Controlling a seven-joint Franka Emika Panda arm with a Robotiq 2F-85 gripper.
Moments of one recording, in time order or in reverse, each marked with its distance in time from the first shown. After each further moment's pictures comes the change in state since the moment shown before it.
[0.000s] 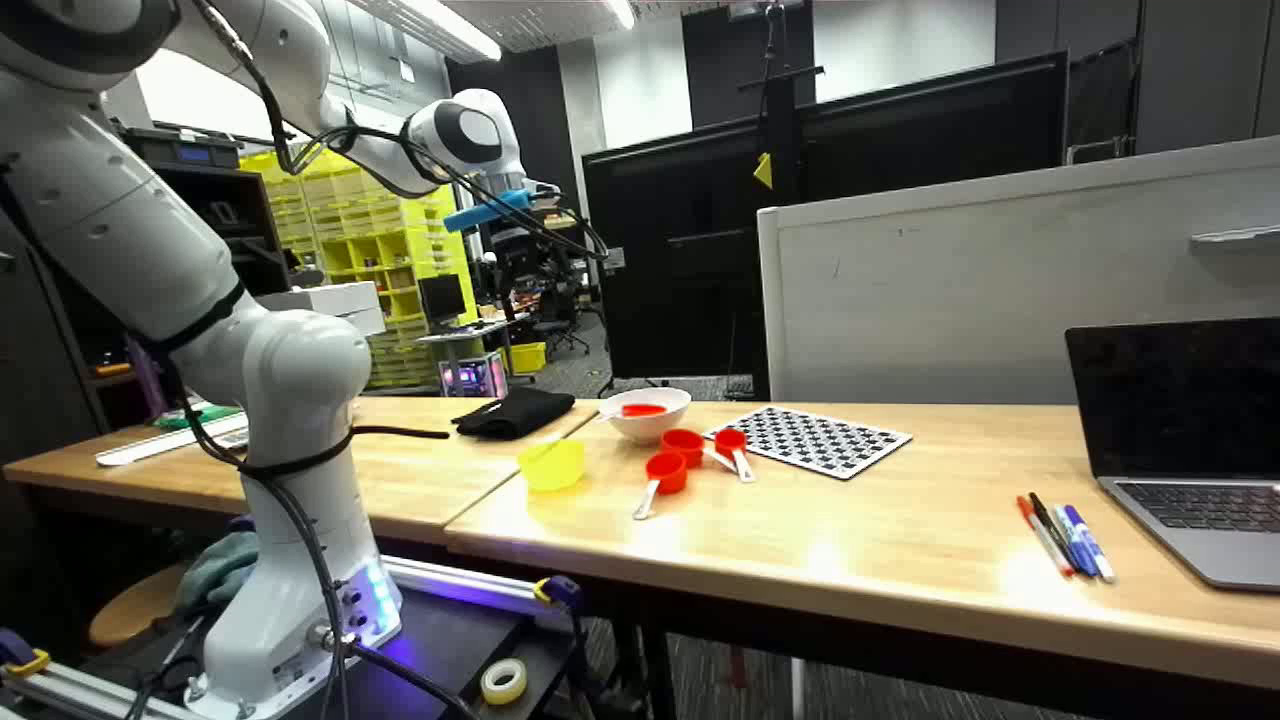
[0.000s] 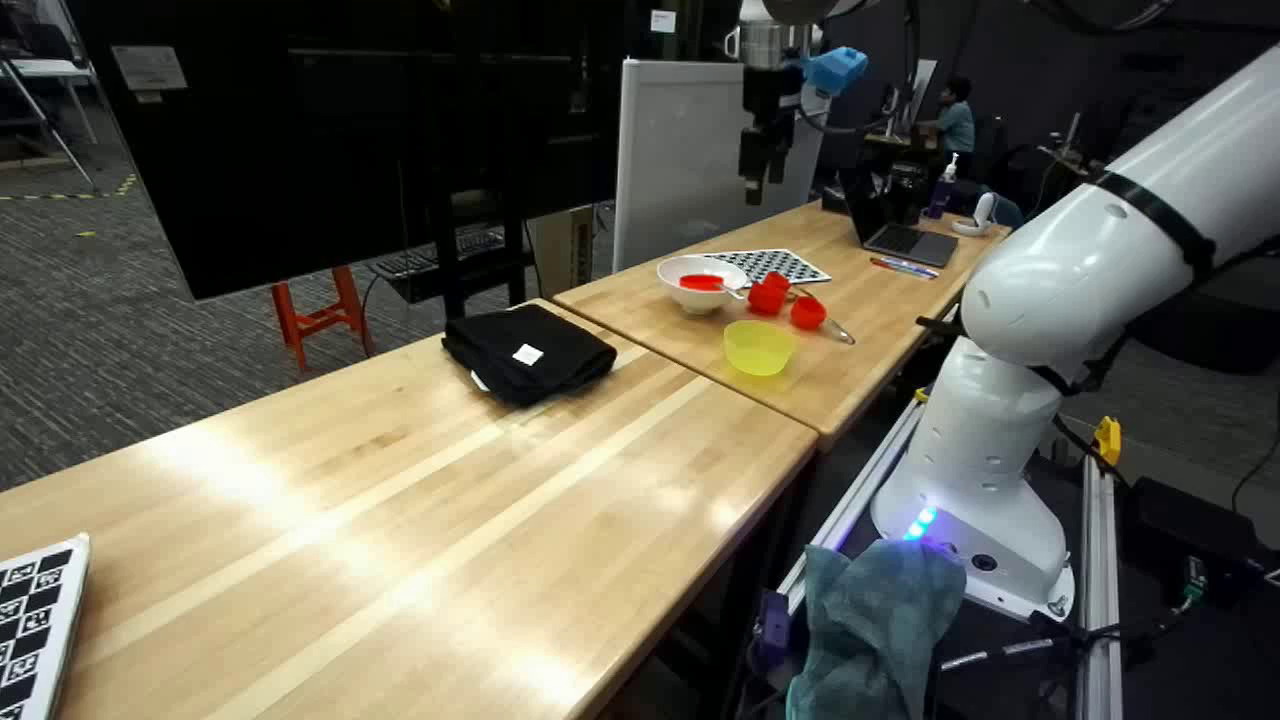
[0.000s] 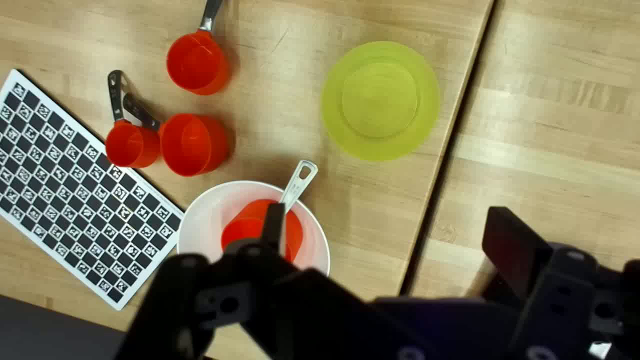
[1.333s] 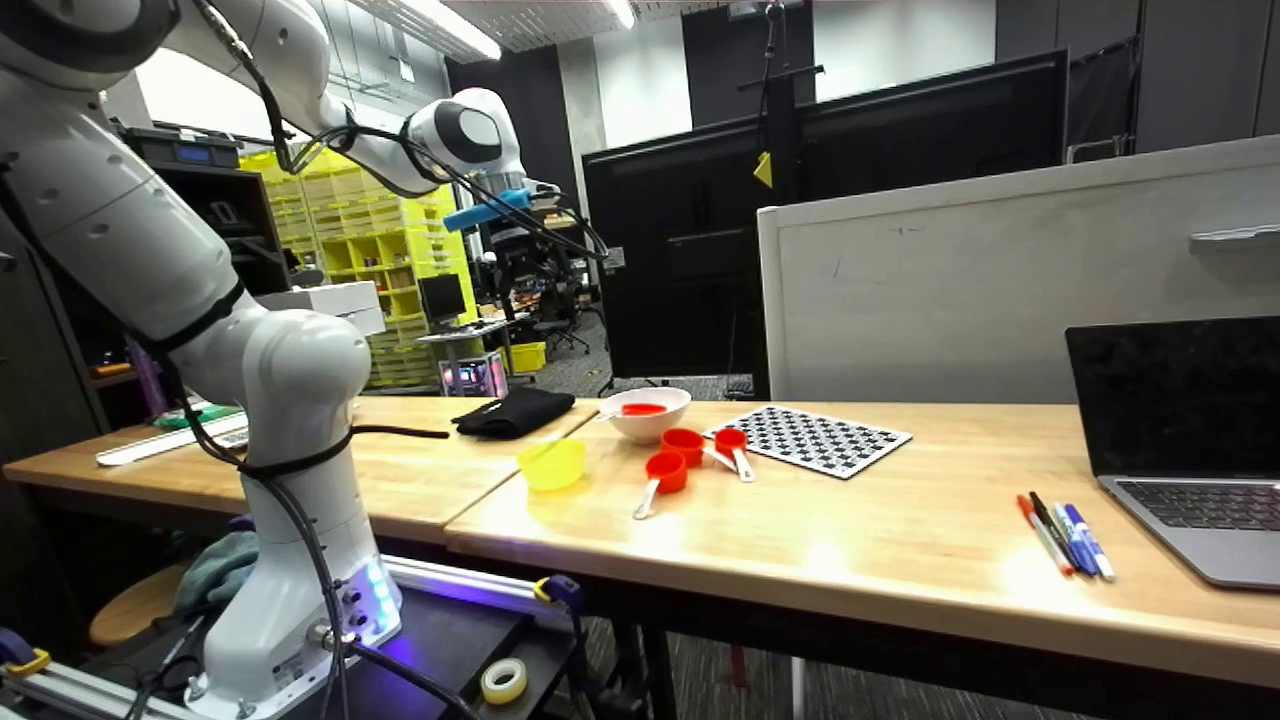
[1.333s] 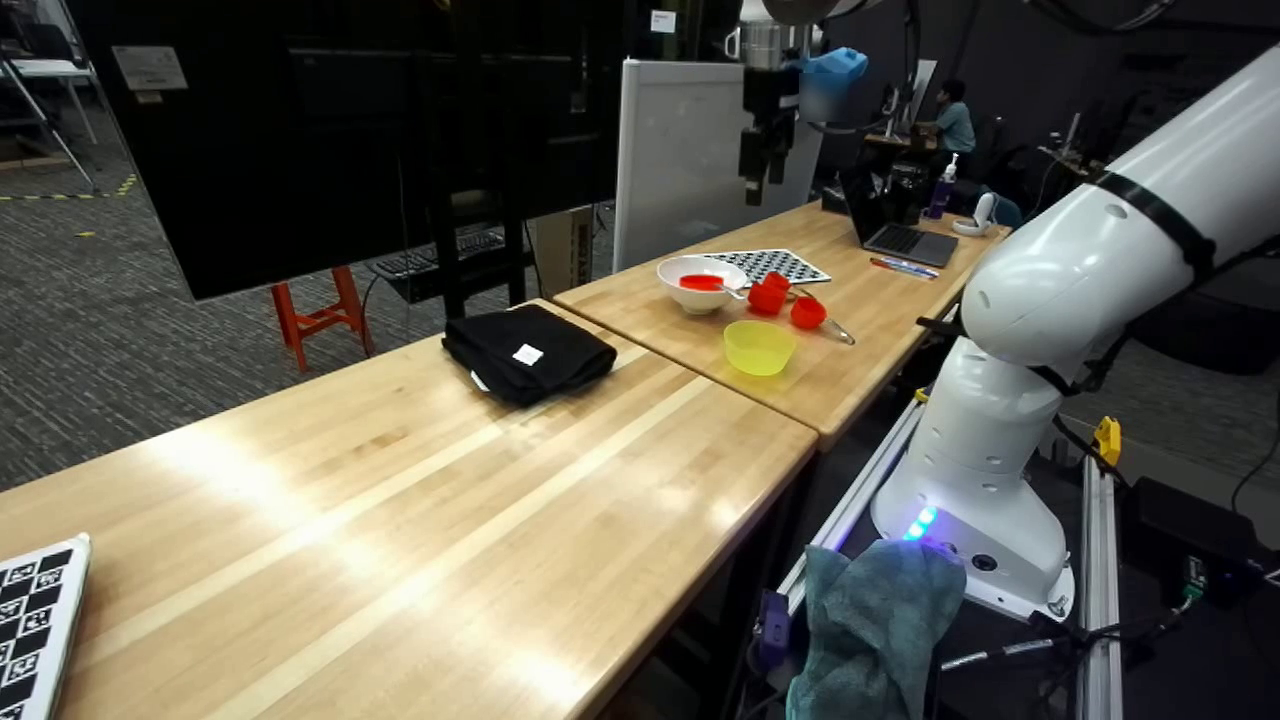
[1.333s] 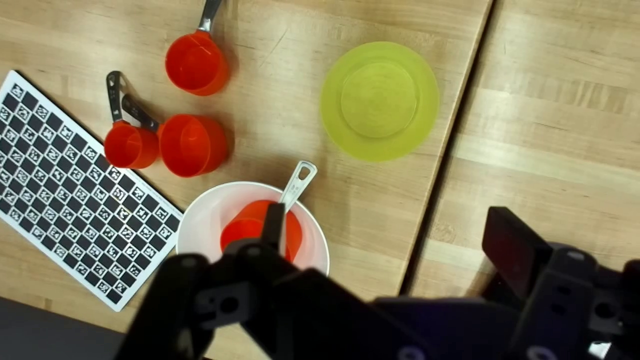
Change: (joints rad) arm 0.001 0.001 -0.003 0.000 0.002 0.000 0.000
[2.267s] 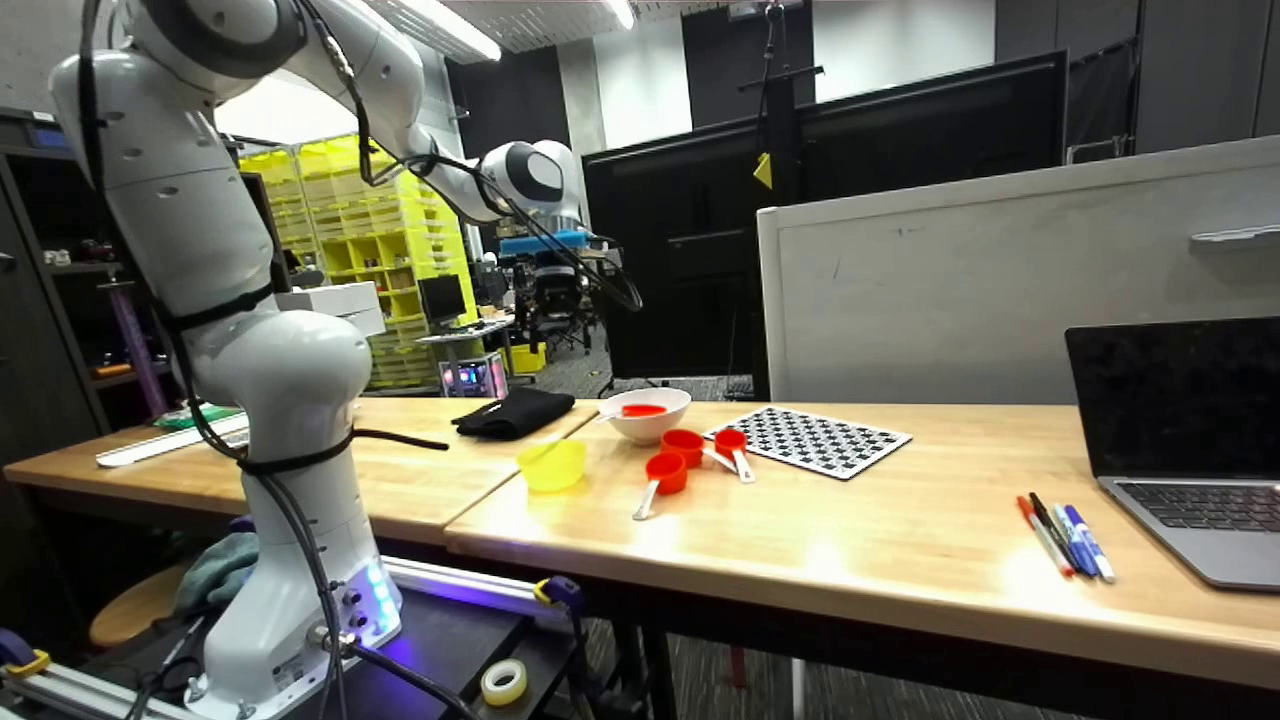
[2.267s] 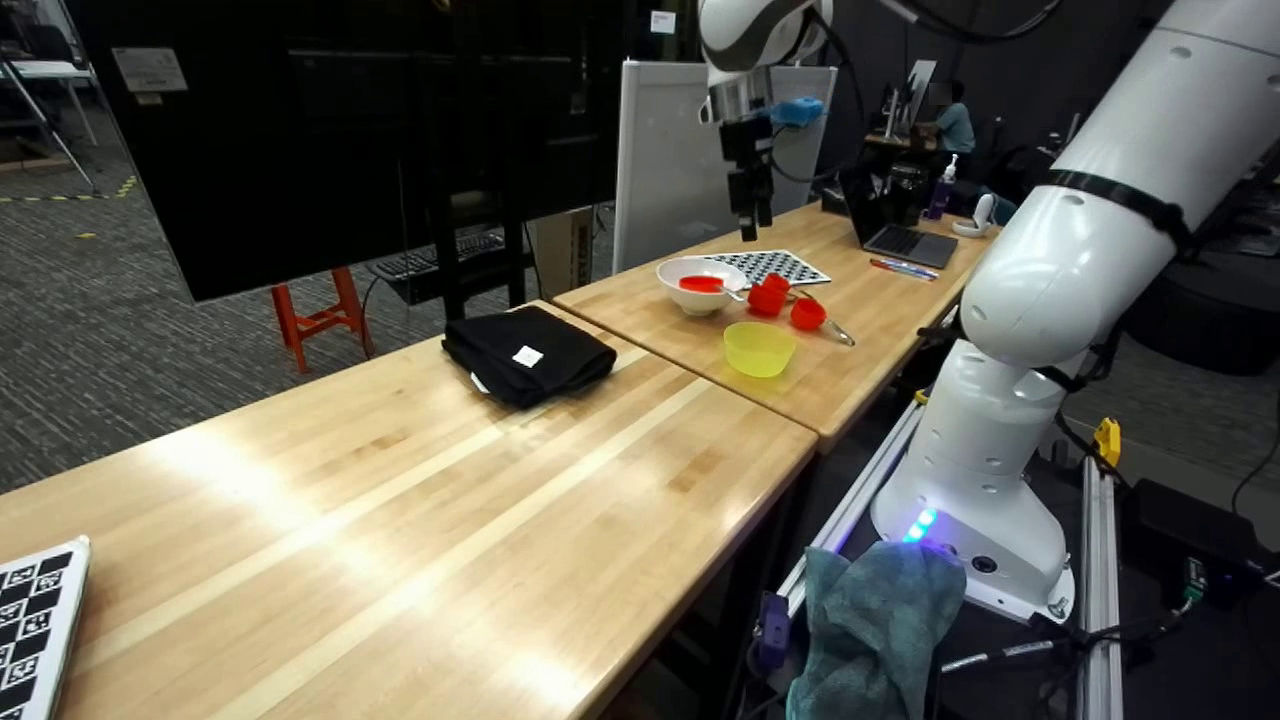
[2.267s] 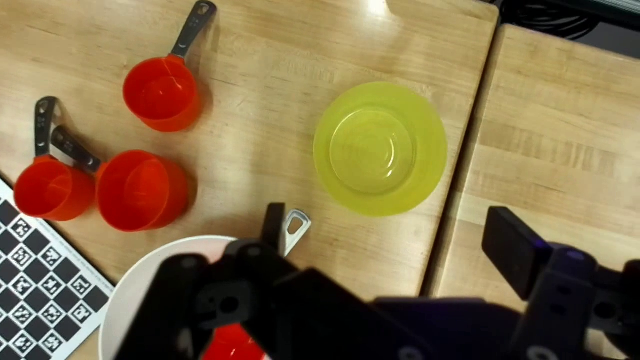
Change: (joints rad) arm 0.003 0.352 -0.087 0.178 0.059 -0.093 -0.178
